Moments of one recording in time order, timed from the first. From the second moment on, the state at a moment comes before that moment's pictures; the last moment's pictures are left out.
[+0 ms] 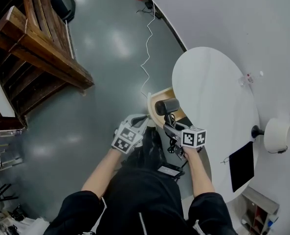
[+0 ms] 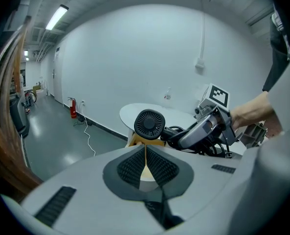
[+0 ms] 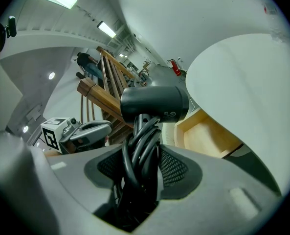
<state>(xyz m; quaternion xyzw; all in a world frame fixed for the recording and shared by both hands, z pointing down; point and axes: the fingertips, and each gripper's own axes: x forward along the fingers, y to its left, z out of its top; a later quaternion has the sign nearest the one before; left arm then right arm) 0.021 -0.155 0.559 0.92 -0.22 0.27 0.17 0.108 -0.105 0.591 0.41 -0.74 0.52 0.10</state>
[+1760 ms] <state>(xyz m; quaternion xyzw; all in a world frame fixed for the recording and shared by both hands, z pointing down) 0.011 -0.173 0.600 0.90 -0.23 0.31 0.22 0.121 -0.143 0.696 0.44 -0.71 0.46 0.30</state>
